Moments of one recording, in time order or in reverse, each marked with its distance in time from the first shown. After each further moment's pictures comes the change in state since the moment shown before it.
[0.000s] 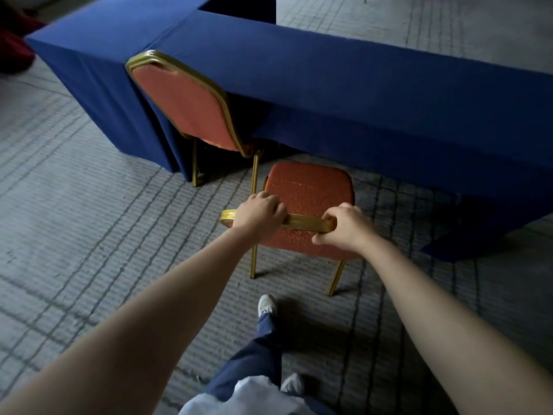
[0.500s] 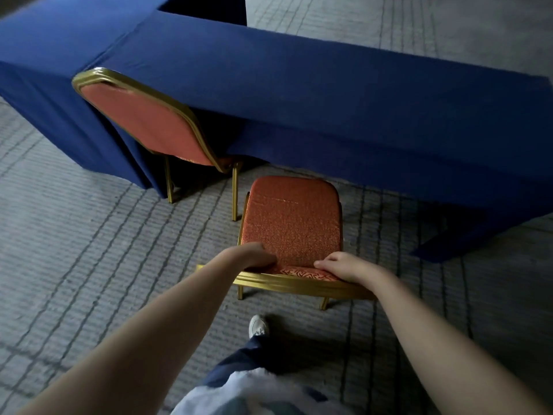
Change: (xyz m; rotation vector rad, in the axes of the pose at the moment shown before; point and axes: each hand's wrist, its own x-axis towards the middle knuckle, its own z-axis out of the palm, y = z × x) left_hand 0.098 -0.017 0.038 -0.130 -0.793 -0.317; right_hand 0.070 0.037 0.005 0.304 -0.474 0.384
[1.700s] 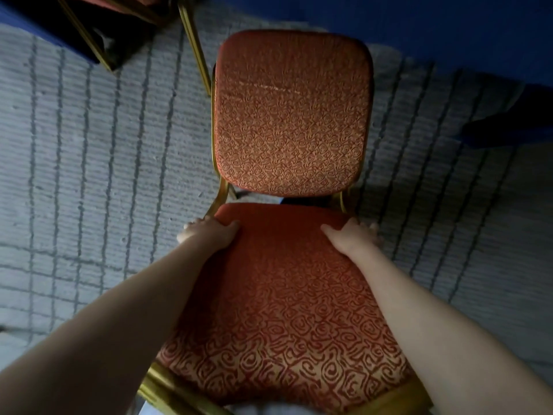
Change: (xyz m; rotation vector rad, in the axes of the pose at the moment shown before) left_hand 0.189 -0.068 0.028 0.267 -0.167 -0.516; right_hand 0.214 0.064 0.032 -0.231 -0.150 0.538
